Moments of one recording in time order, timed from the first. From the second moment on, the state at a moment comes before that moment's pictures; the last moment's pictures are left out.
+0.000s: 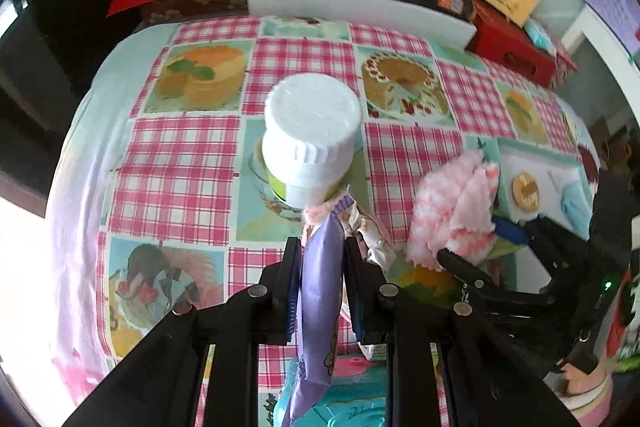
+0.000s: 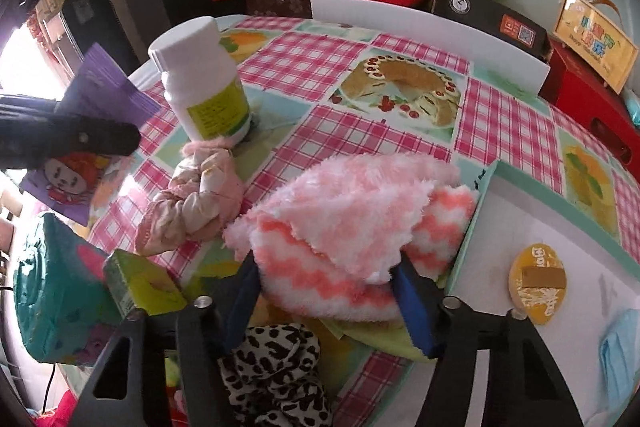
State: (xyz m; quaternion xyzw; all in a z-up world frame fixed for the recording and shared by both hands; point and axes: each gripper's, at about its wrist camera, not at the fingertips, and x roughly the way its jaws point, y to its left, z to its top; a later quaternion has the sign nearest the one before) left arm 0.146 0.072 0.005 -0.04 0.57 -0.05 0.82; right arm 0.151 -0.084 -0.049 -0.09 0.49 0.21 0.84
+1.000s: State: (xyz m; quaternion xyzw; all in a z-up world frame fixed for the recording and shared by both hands) left arm 0.099 0.079 0.093 -0.15 0.45 -0.01 0.88; right arm 0.116 -0.169 0.081 0.04 0.31 0.20 0.93
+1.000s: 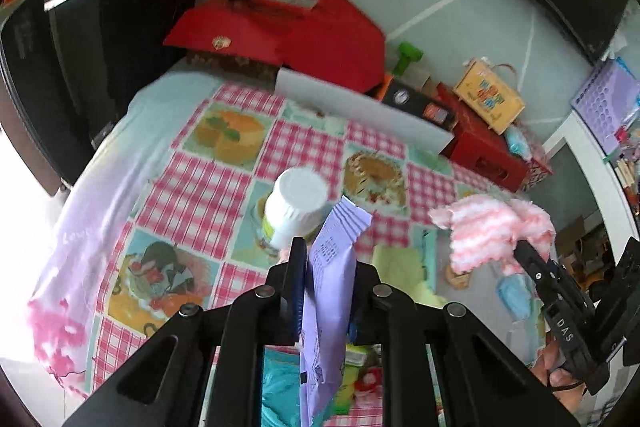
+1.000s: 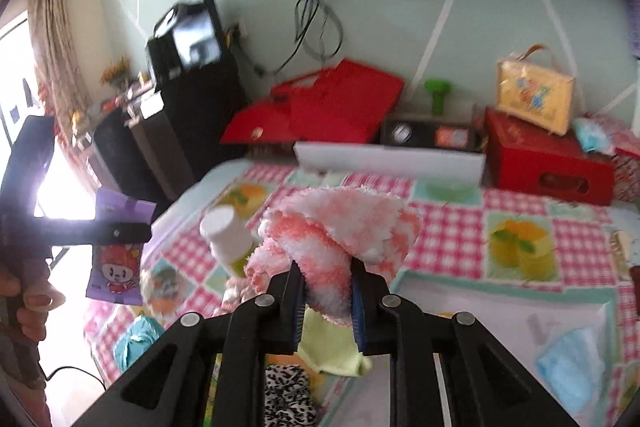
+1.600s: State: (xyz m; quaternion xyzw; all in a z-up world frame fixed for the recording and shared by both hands) left arm 0.124 -0.065 0.108 -0.13 0.43 -0.16 0.88; right arm 0.086 -0.333 0.116 0.09 0.28 -0.02 0.96
